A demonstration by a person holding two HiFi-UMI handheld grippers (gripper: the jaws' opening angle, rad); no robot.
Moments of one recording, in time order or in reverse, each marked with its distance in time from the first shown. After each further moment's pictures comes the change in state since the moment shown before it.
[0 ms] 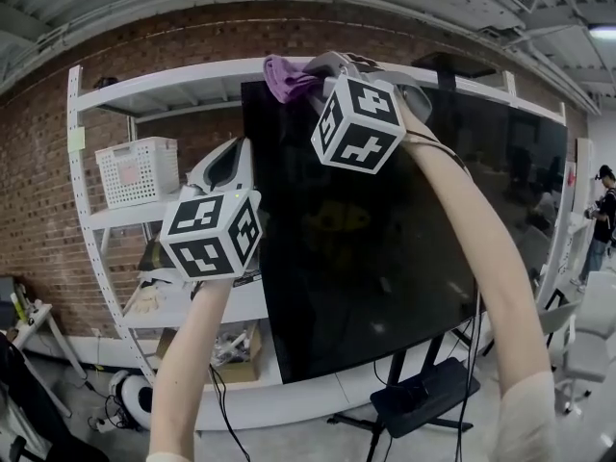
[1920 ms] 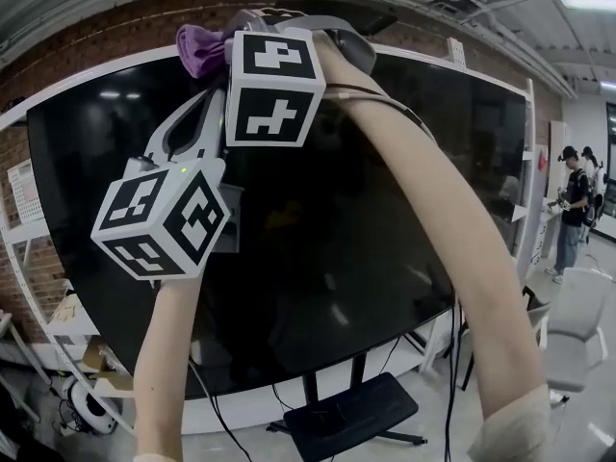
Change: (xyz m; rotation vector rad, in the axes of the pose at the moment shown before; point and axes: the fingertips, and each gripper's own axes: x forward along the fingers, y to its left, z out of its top) left arm 0.153 -0.291 -0.015 -0.077 -0.160 -0.121; right arm -0.058 -0.032 -0.230 -0.131 -0.024 0.006
